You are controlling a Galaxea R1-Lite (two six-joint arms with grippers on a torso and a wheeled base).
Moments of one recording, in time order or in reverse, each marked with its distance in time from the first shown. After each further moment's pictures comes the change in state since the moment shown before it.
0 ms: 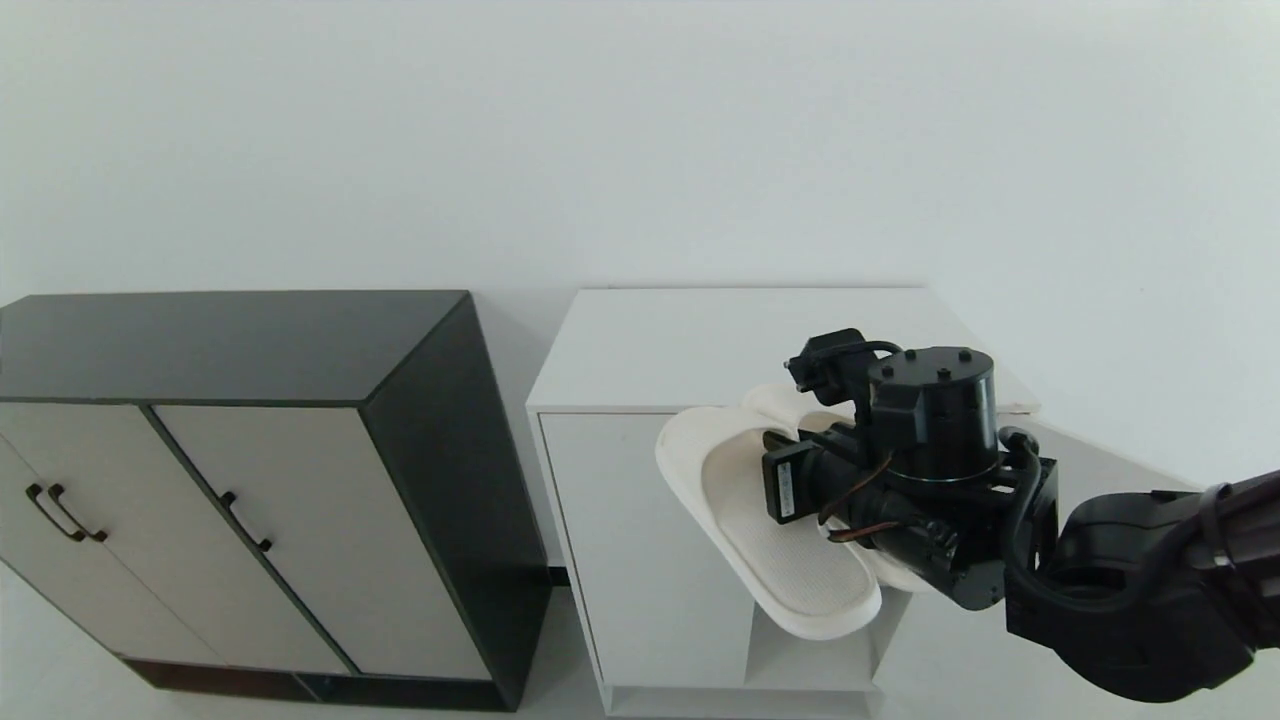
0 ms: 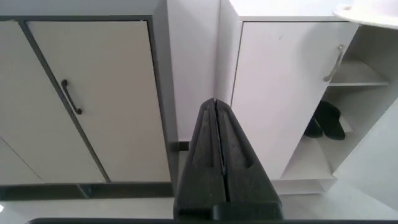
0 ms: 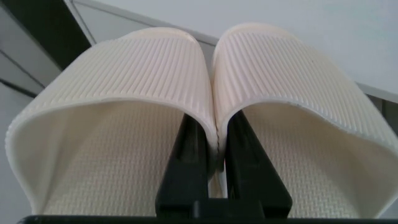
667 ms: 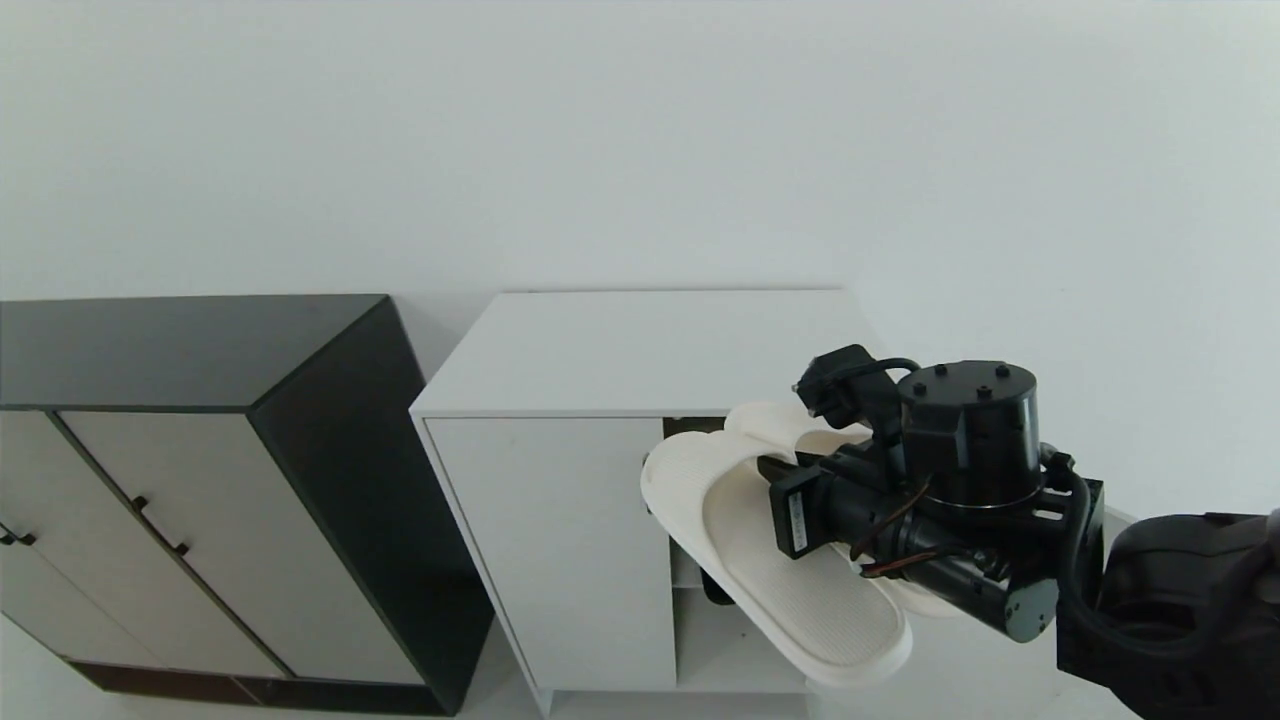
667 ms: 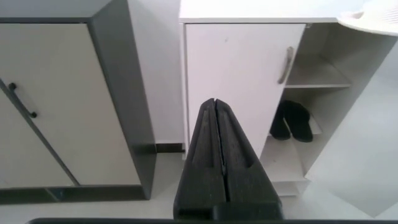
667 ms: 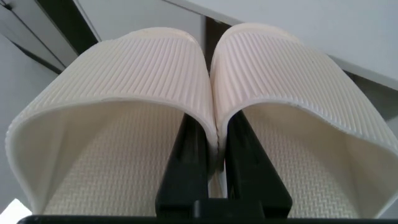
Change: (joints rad) left arm 0.000 0.000 0.000 0.000 0.000 -0.002; right arm 0.021 -0.060 0.077 -0.001 0.109 -0.016
